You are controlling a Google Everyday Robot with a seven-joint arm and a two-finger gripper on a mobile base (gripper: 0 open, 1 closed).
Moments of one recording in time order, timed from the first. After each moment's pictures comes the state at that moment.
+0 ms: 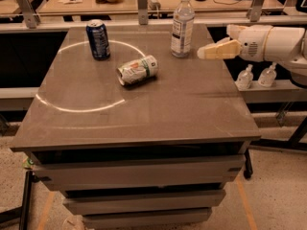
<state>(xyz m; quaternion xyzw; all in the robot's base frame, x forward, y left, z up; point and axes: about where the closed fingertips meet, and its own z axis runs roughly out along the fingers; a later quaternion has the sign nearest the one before) 0.686 -0.191 0.931 -0.32 0.71 0.28 0.56</state>
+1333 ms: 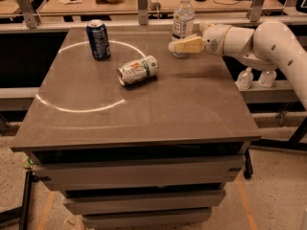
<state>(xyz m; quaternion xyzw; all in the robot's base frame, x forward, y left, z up) 0.773 -0.123 0.903 -0.32 0.69 0.28 0.59</state>
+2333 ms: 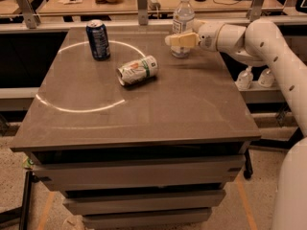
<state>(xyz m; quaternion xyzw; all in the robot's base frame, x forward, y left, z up) 0.810 -0.113 0.897 -0.32 0.68 0.29 0.59</state>
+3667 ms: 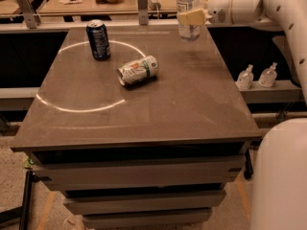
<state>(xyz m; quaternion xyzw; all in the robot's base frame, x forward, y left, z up) 0.793 -0.126 0.967 -0.41 0.68 0.25 0.55</state>
